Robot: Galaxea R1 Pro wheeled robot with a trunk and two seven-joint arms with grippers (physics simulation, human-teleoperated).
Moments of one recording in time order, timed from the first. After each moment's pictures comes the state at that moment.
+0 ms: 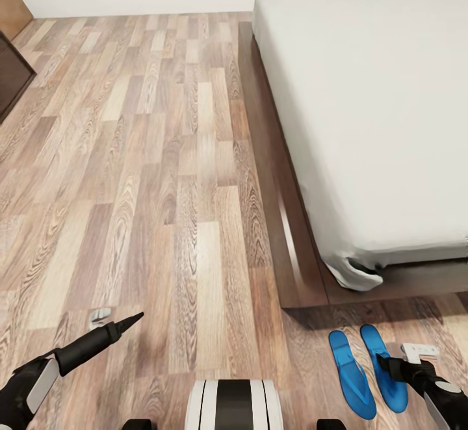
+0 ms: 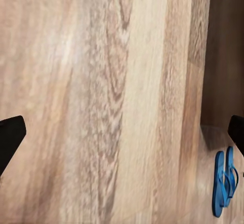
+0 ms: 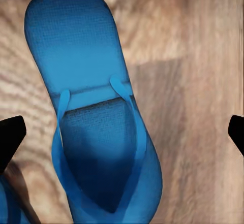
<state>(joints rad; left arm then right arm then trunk) -0.46 0.30 0.27 -0.65 0.38 0.31 -1.01 -0.43 -0.36 -0.20 -0.50 0.01 0.03 0.17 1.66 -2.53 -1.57</state>
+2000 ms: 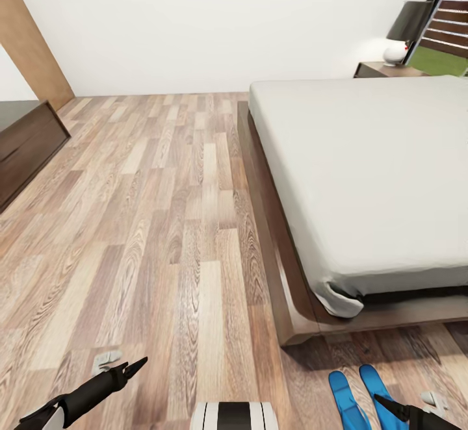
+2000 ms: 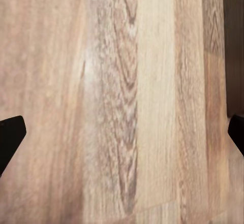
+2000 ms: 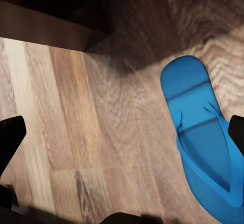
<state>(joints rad) -0.45 0.27 0.25 -0.32 0.26 0.02 -0.89 -0.42 -0.51 -0.20 -0.10 -0.33 0.02 1.13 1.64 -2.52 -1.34</state>
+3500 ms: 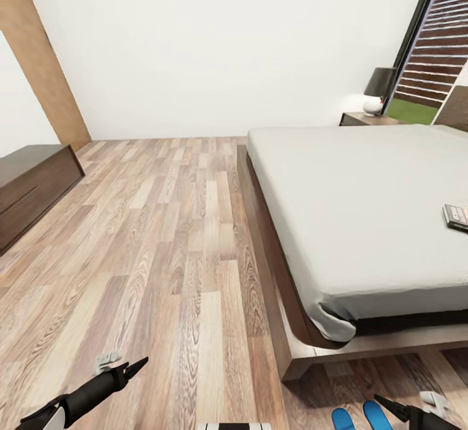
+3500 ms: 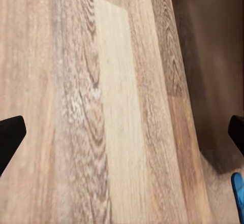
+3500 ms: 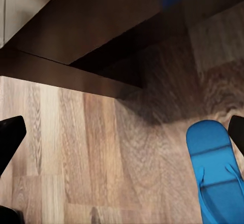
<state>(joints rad) -0.45 0.27 0.25 -0.32 0.26 0.02 -0.89 -0.42 -0.51 -0.20 -0.10 -0.33 0.02 1.13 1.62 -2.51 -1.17</state>
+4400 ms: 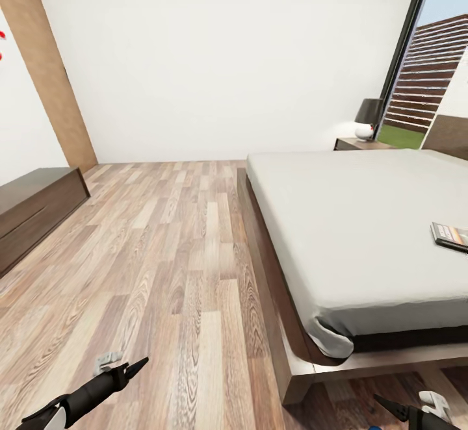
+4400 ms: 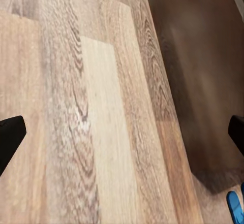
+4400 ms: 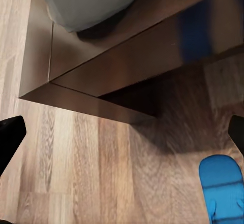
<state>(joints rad) -0.45 0.26 0.25 -0.32 0.26 0.01 -0.87 -0.42 -0.51 -0.20 -0.10 -0.33 0.02 1.13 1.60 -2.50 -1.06</state>
